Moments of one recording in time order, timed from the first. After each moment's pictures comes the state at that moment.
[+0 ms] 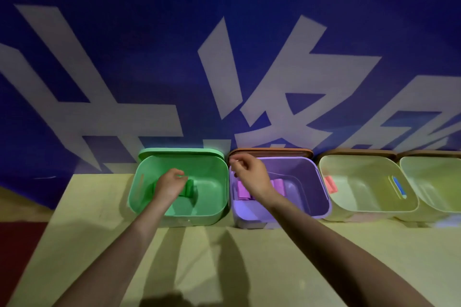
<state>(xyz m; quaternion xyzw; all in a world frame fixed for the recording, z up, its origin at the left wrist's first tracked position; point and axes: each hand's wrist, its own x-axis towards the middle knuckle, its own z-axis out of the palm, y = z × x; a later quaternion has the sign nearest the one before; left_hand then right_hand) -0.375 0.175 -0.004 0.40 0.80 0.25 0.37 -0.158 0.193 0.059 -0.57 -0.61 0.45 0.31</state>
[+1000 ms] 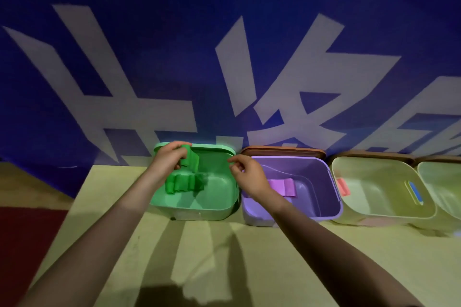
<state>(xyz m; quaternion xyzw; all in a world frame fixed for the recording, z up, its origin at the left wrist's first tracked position) -0.399 0.178 0.069 0.37 0.71 0.39 0.45 -0.185 0.192 0.045 -0.55 -0.69 0.39 0.26</state>
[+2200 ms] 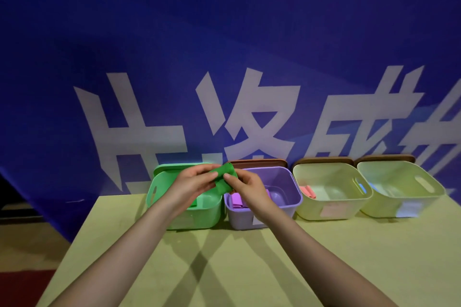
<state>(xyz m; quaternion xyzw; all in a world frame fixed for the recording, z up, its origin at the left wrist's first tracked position) -0.284 0.031 0.184 0.43 0.48 0.48 0.59 -0.127 0.049 0.156 -0.36 -0.56 0.59 0.45</state>
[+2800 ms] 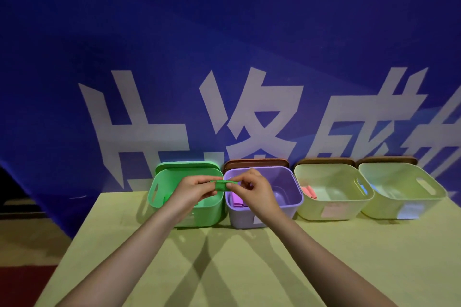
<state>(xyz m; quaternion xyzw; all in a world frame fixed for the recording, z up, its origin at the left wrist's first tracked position) -0.283 0.025 0.163 0.43 0.55 0.47 0.54 -0.115 0.048 0.140 -0.47 -0.67 0.36 0.45</state>
